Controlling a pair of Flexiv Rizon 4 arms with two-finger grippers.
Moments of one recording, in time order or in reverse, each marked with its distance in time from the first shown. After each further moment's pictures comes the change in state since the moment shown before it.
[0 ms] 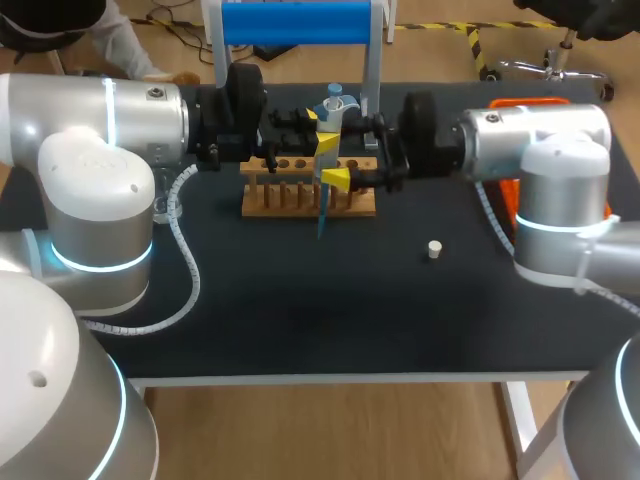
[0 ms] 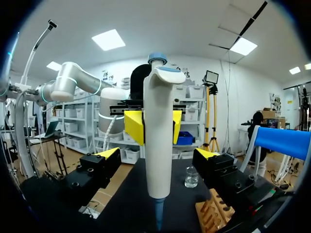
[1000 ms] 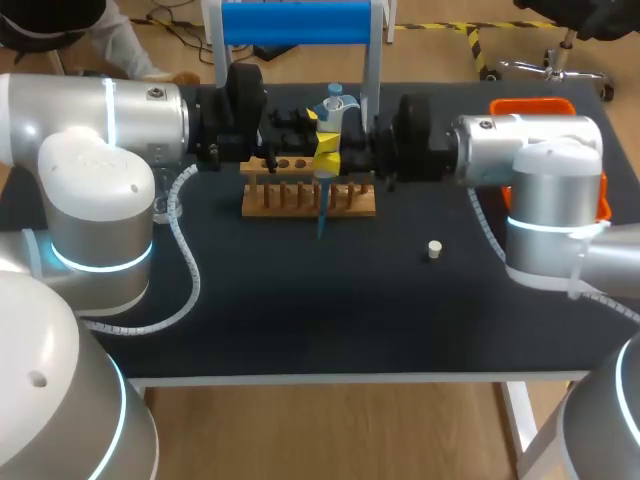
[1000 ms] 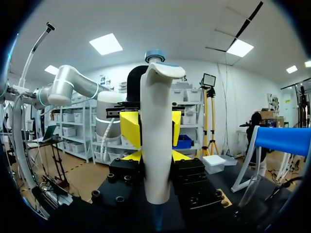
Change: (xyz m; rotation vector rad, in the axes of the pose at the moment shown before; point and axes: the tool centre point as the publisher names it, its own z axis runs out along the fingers) left arm 0.000 0.000 0.000 0.000 0.000 0.000; right arm 0.000 0.001 0.008 -0.040 -0.017 0.016
